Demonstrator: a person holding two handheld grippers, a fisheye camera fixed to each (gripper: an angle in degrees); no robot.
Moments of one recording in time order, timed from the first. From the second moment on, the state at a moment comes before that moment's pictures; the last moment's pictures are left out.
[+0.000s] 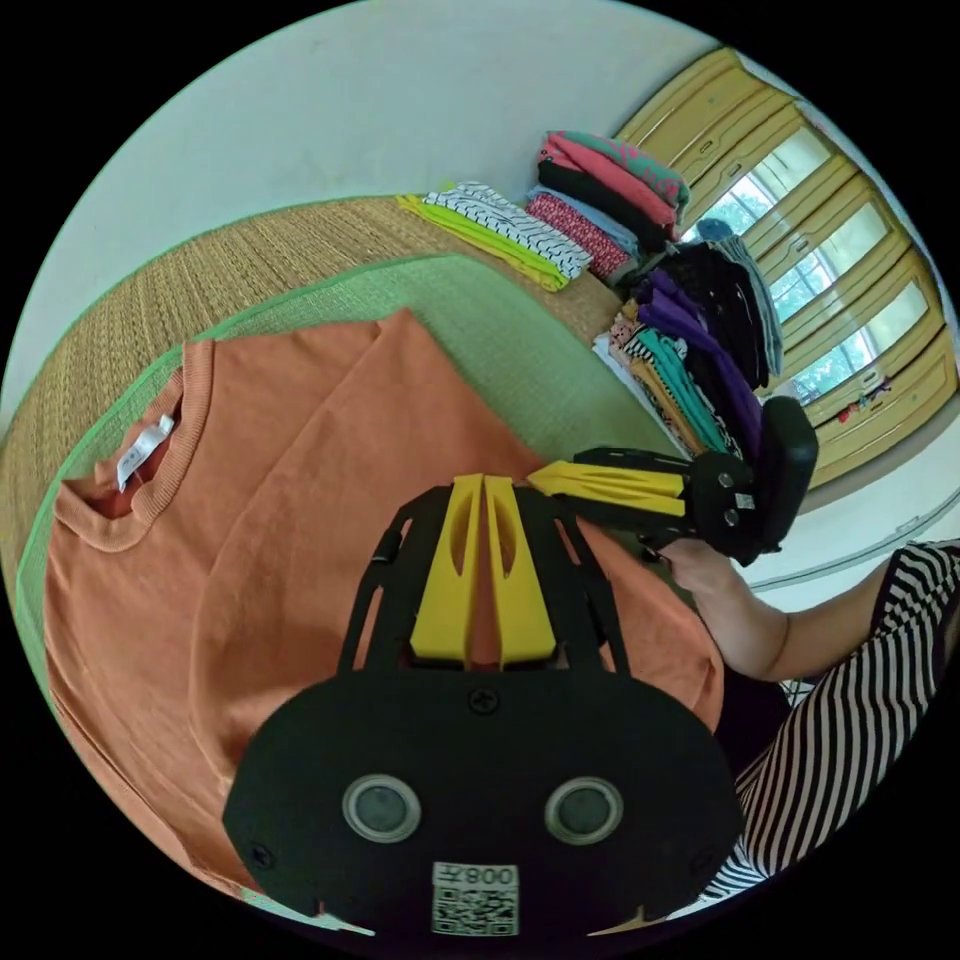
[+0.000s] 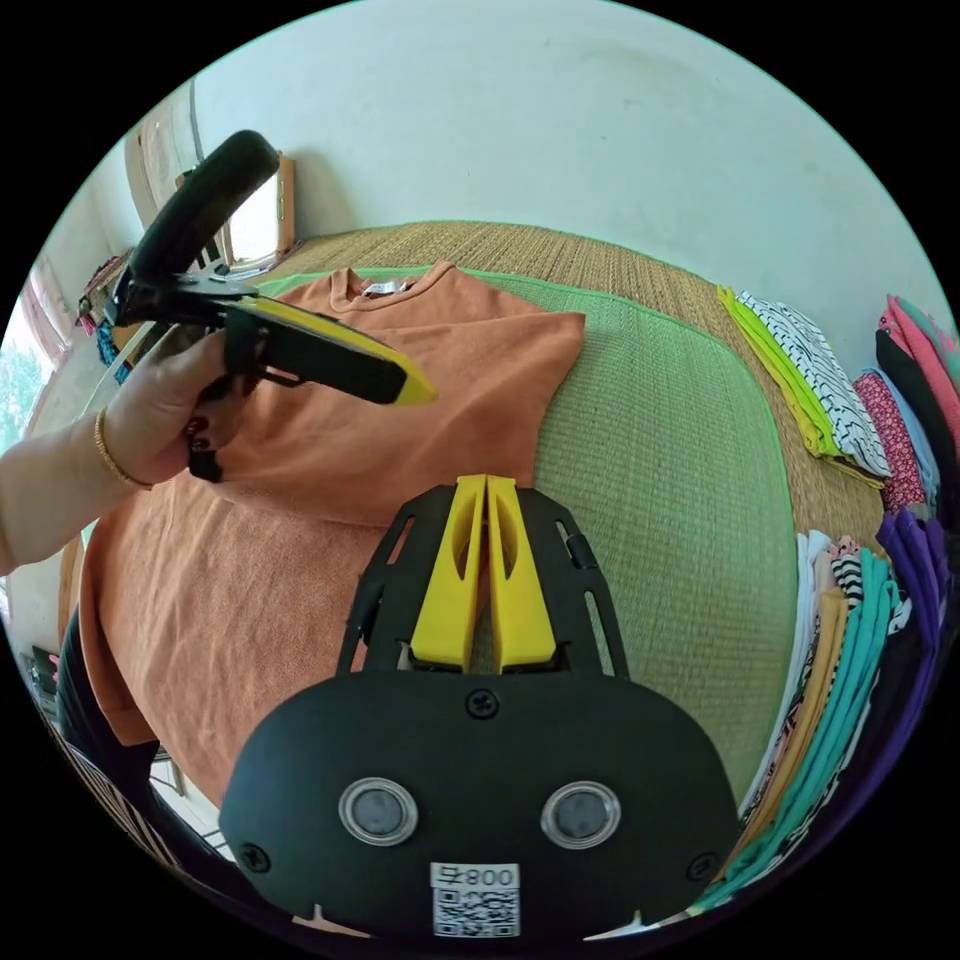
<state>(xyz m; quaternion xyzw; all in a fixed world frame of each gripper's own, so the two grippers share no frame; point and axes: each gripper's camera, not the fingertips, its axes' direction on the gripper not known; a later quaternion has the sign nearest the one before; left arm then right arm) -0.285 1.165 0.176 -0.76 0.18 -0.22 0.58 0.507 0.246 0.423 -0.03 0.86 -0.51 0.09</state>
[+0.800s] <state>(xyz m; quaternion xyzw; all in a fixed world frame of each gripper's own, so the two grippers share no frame) -0.442 0.863 0.004 -0.73 0.03 -0.32 0.60 0.478 0.191 0.524 -0.02 0.88 -0.44 0.17</state>
